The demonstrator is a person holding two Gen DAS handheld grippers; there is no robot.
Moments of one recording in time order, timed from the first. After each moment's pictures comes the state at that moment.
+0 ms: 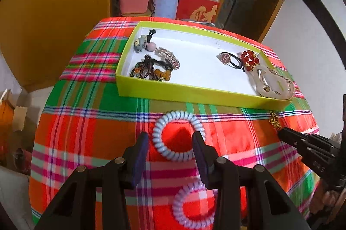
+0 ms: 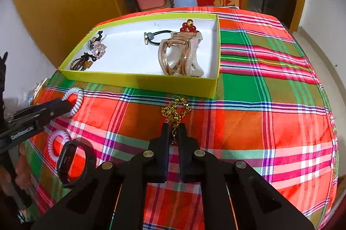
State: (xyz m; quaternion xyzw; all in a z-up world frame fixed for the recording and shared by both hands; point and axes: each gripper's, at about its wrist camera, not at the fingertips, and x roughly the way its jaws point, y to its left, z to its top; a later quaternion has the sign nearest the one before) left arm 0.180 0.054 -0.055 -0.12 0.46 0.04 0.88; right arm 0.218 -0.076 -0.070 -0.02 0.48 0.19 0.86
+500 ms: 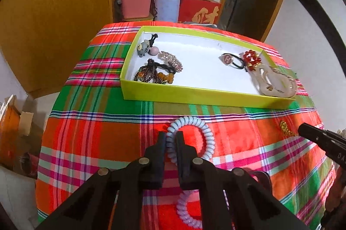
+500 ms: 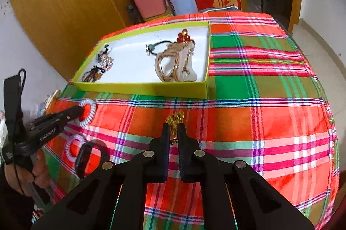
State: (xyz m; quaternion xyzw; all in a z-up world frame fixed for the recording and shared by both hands) left arm 0.173 0.053 -0.049 -0.11 0.45 0.05 0.89; right arm 0.208 -0.098 -0.046 0.03 0.46 0.21 0.86
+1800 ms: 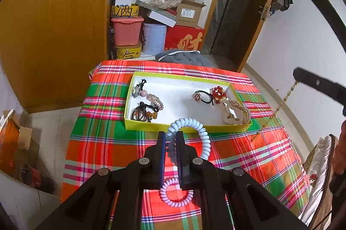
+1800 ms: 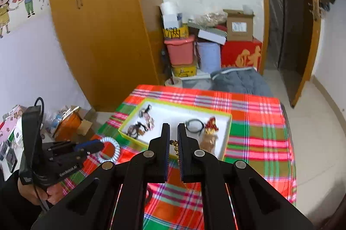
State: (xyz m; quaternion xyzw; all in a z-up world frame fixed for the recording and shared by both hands) left arm 0.135 0.055 0.042 -0.12 0.38 0.01 0.92; right arm 0.195 -0.063 0.100 -0.03 0.32 0.28 0.90
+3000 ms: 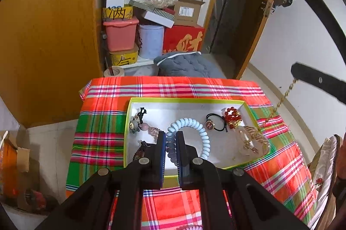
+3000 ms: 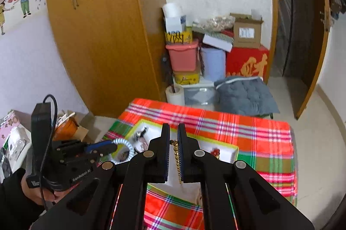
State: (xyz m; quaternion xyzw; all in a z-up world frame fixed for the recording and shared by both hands) left arm 0.228 0.076 0.036 -0.10 0.39 0.00 0.92; right arm 0.270 -0.031 0.092 -0.04 0.34 0.28 0.90
